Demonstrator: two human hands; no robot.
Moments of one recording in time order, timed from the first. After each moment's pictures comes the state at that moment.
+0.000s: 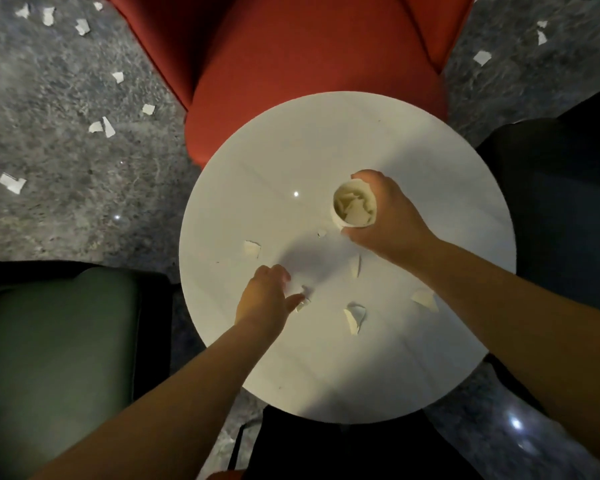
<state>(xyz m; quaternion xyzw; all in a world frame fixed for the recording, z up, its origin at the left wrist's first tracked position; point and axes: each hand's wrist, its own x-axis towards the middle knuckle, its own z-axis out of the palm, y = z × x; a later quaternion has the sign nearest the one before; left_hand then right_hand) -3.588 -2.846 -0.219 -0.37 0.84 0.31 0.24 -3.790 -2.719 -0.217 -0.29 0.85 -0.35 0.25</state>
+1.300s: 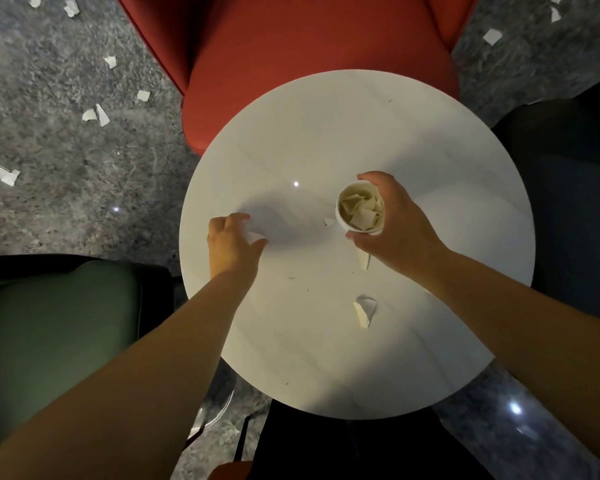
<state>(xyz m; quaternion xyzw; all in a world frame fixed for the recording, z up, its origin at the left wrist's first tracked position) -3.604 -2.915 -0.247 -0.48 0.81 0.34 0.05 -3.763 -2.709 -0.223 -0.27 0.85 -0.37 0.26</state>
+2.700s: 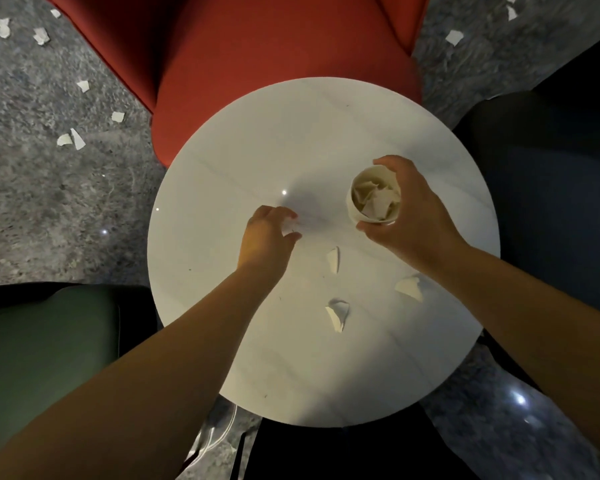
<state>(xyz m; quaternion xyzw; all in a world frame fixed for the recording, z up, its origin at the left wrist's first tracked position) -3.673 -2.850 -0.234 -0.31 0.88 0.35 0.08 -3.794 -2.660 -0.203 -0.24 0.86 -0.39 0.22</state>
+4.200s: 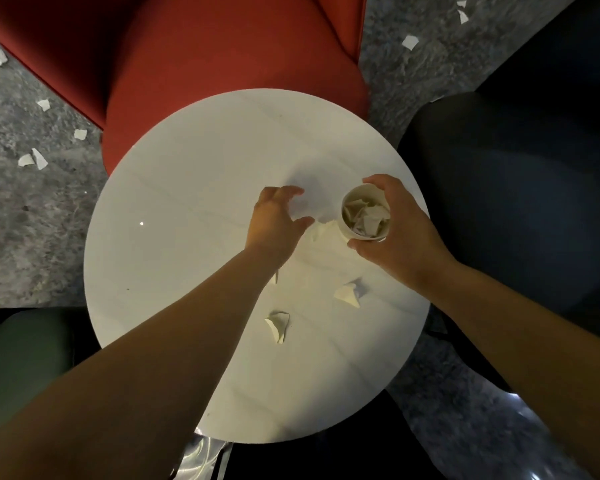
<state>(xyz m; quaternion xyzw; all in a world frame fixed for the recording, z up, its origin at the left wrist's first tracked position) -3.759 -2.768 -0.245 -0.28 0.87 0.38 0.08 -3.815 -2.577 -0.198 -0.19 0.86 -0.40 0.25</state>
